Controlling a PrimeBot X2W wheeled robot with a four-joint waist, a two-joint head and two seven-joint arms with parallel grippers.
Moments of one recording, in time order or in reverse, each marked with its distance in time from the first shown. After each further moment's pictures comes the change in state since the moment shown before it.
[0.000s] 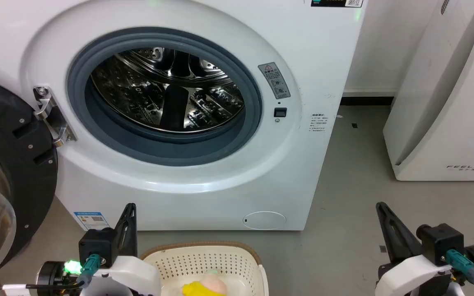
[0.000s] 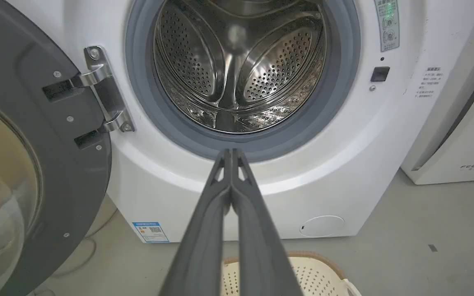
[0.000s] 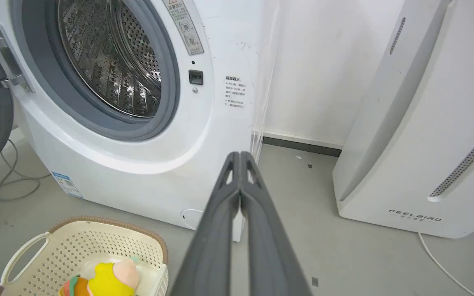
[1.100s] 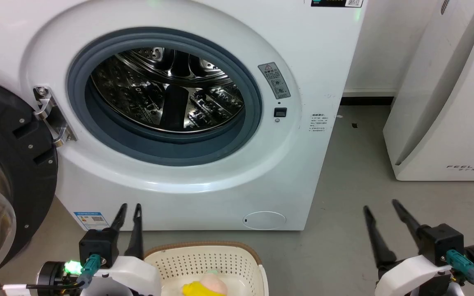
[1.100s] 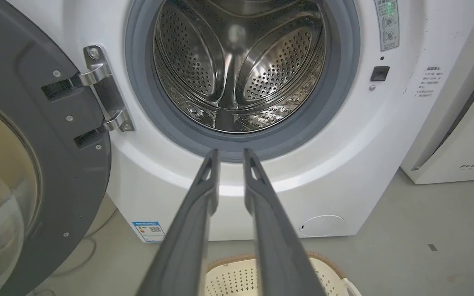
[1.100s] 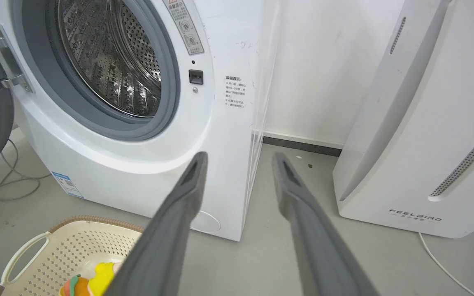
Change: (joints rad) left arm 0.001 0.000 -0.001 0.001 0.000 0.001 0.000; right arm 0.000 0.000 0.000 0.001 0.001 0.000 0.000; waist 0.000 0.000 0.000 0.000
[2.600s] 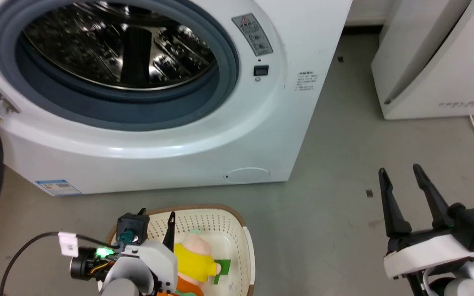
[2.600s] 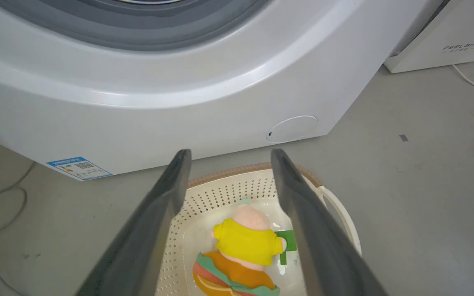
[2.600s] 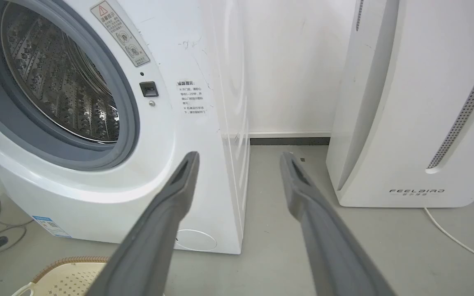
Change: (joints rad) left arm -0.210 0.031 -0.091 0.439 -0.036 -0.025 -0.041; right arm -0.066 0.000 -0.014 -0.056 0.136 0.000 -0.084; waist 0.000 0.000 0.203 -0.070
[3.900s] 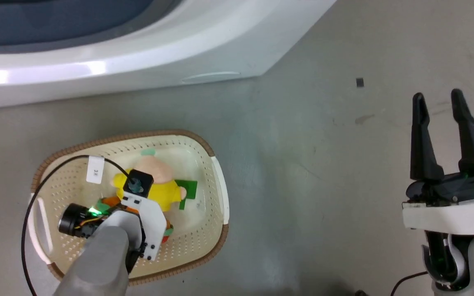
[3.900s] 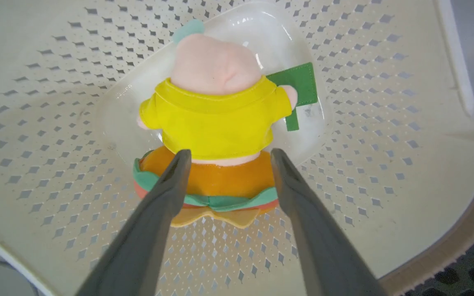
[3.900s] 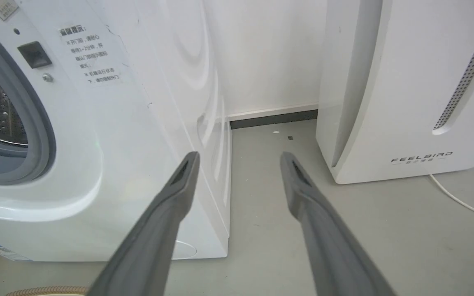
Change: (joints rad) left arm -0.364 0.107 -0.190 0.443 -0.008 -0.024 0.253; right arm -0.171 0.000 0.000 -0.135 0.139 0.000 -0.088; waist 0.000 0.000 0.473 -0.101
